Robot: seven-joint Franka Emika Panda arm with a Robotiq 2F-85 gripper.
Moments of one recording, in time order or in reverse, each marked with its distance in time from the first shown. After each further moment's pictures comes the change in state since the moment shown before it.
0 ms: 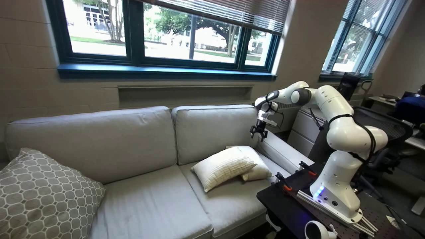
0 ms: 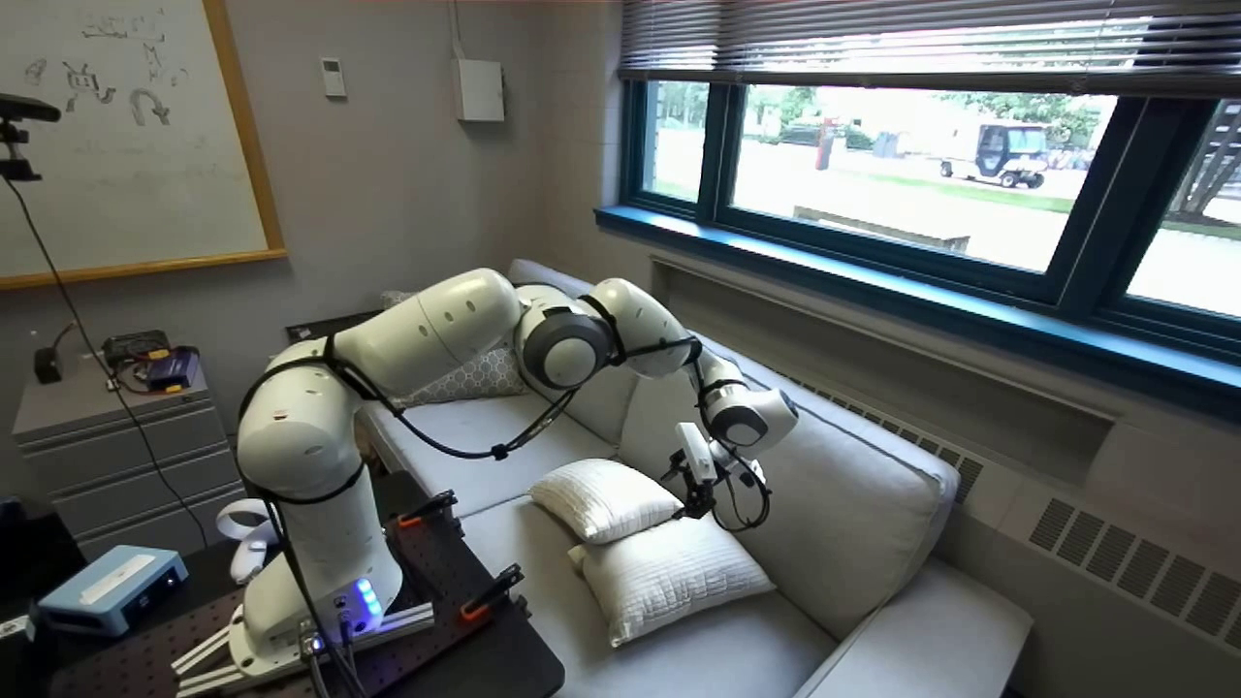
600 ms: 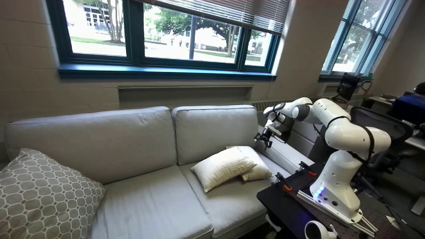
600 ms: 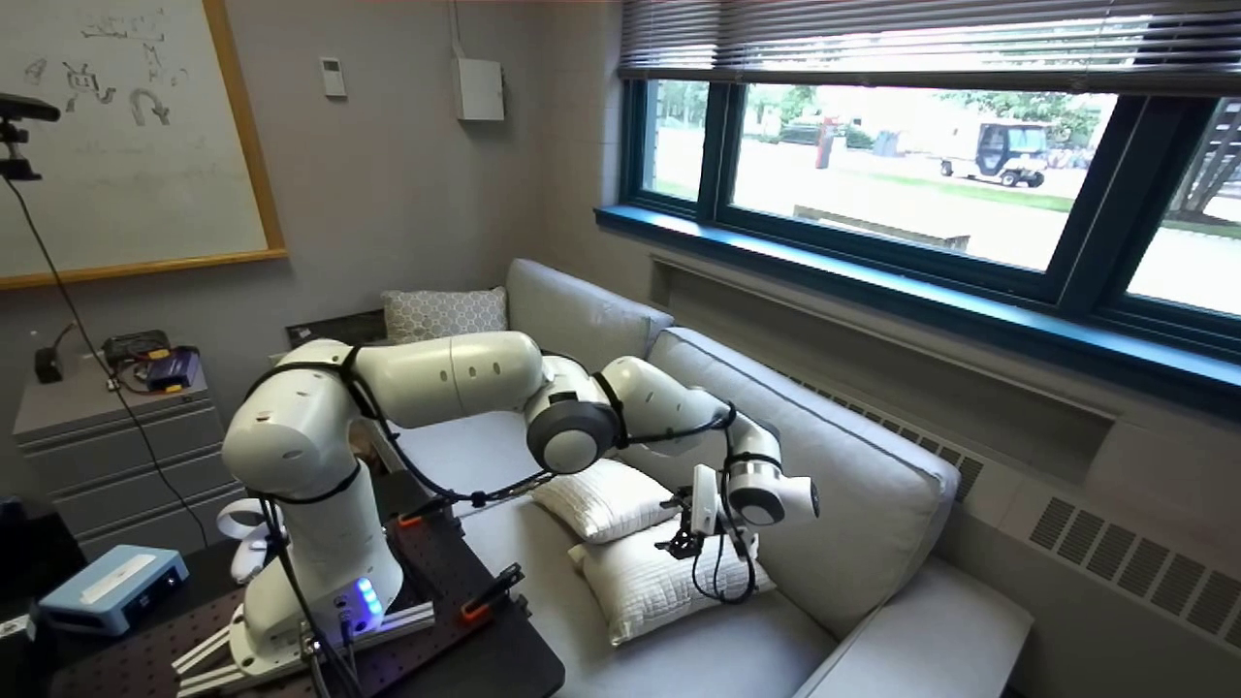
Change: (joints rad) arm -0.162 0.311 0.020 0.325 0.191 -0.284 0.128
